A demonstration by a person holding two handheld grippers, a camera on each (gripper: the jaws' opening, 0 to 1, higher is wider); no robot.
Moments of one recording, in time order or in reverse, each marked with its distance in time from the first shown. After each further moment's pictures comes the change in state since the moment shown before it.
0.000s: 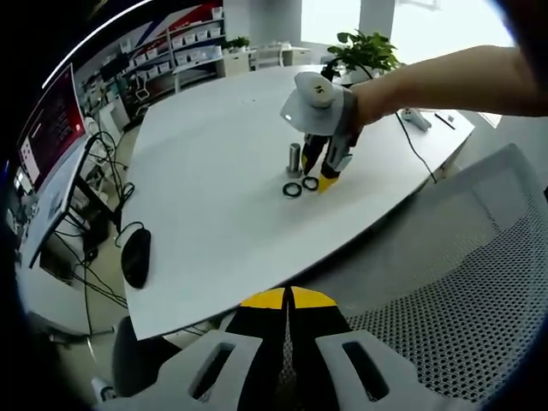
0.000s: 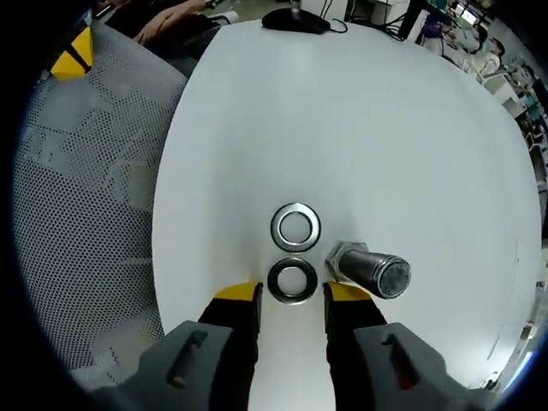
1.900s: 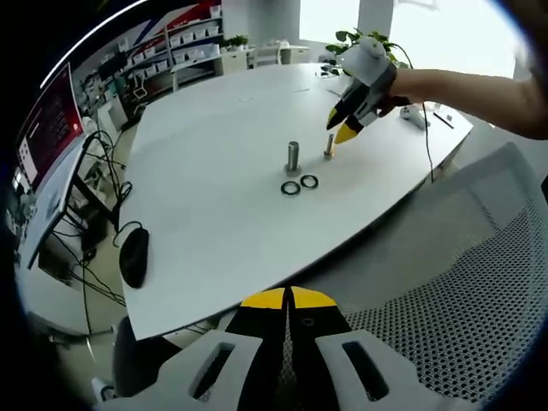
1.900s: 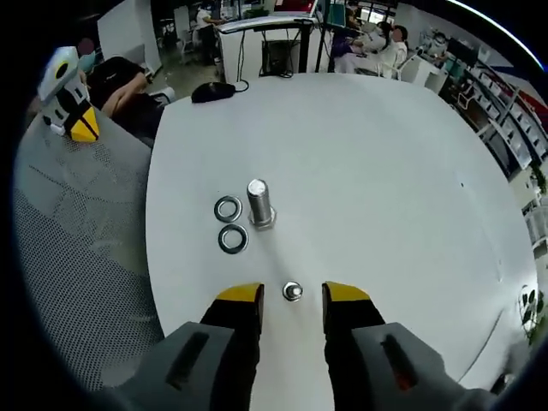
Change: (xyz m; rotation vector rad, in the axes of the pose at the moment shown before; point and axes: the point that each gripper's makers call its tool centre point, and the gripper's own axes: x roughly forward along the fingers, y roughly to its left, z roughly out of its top) left arm 0.002 0.003 -0.003 -0.004 0.010 -0.008; right arm -0.079 -0.044 -0.051 0.302 -0.321 -0.166
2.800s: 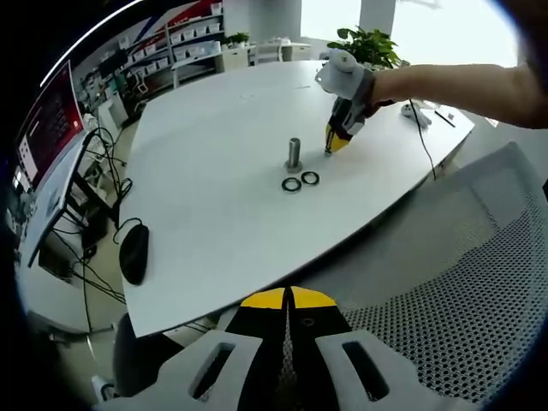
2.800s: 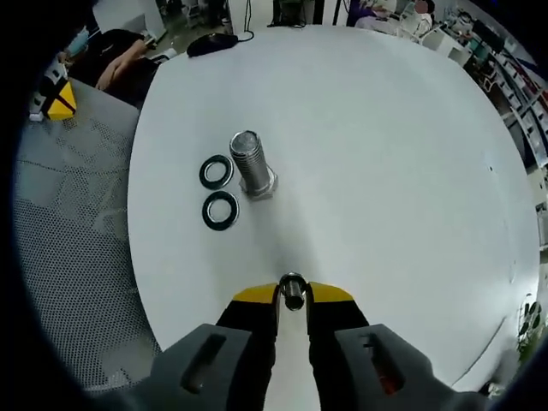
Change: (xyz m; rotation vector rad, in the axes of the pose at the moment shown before) left arm 0.000 -0.001 -0.002 -0.003 0.015 0.002; right arm 0.044 -0.002 -0.031 -0.046 0.226 0.063
